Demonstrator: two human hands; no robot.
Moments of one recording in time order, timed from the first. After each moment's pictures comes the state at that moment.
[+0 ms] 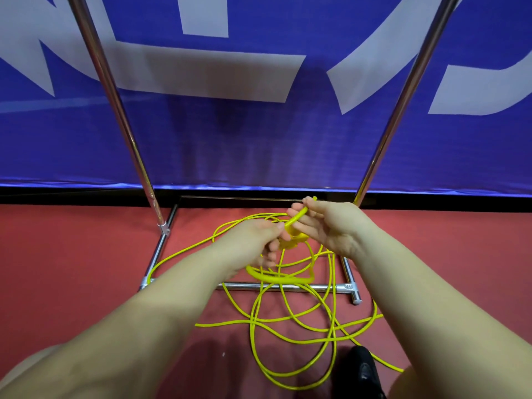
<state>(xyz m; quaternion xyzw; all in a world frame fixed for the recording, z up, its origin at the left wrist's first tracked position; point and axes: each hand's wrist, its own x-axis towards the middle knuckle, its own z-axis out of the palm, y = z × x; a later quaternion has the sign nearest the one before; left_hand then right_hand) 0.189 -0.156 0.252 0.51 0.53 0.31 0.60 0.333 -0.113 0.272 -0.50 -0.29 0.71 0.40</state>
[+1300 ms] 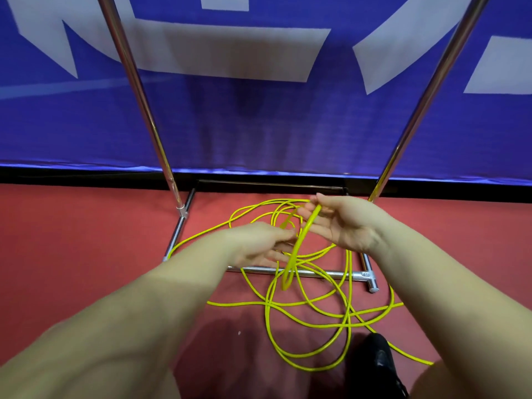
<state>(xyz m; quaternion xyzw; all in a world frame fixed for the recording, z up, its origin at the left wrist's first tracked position) 0.172 -0.147 0.213 0.42 0.56 0.15 0.70 0.331 -0.117 0.253 -0.47 -0.23 0.78 0.34</state>
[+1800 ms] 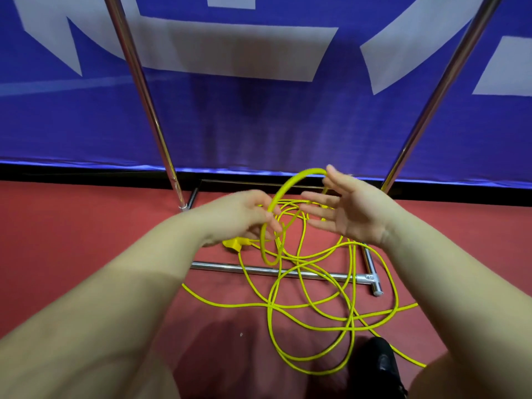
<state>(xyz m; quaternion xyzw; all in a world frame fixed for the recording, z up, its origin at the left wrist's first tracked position) 0.132 -0.153 0.258 0.59 0.54 0.24 0.55 0.331 -0.110 0.265 -0.48 -0.37 0.74 0.30</state>
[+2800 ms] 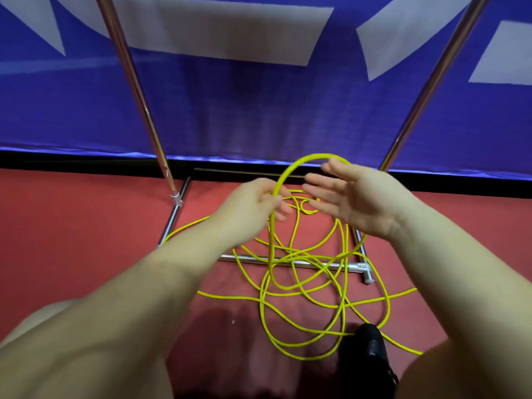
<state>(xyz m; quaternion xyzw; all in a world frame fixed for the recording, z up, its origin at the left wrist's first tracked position) 0.172 -0.164 0.245 0.61 0.56 0.35 0.44 0.340 -0.127 0.277 -0.47 -0.35 0.73 0.36</state>
